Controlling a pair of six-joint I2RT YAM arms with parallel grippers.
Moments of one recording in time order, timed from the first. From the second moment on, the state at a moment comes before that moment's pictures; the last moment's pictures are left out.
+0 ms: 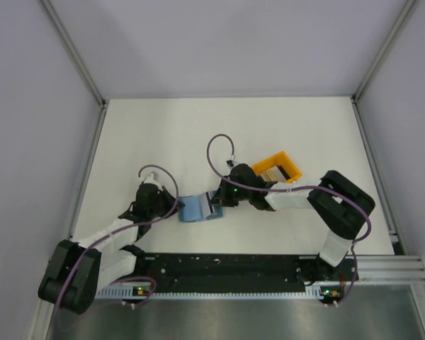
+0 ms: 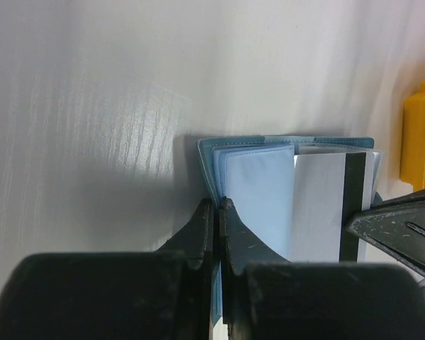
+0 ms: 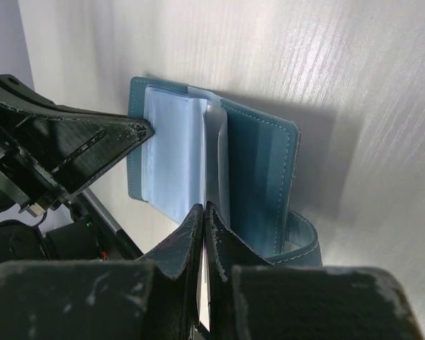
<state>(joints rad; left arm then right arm) -0.32 1.05 0.20 0.17 0.17 -0.82 0.86 1.73 0.80 0.26 -0.23 0.96</state>
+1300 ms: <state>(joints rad) -0.32 1.07 0.23 0.13 0.12 -0.83 0.85 1.73 0.77 0.35 -0.25 0.97</state>
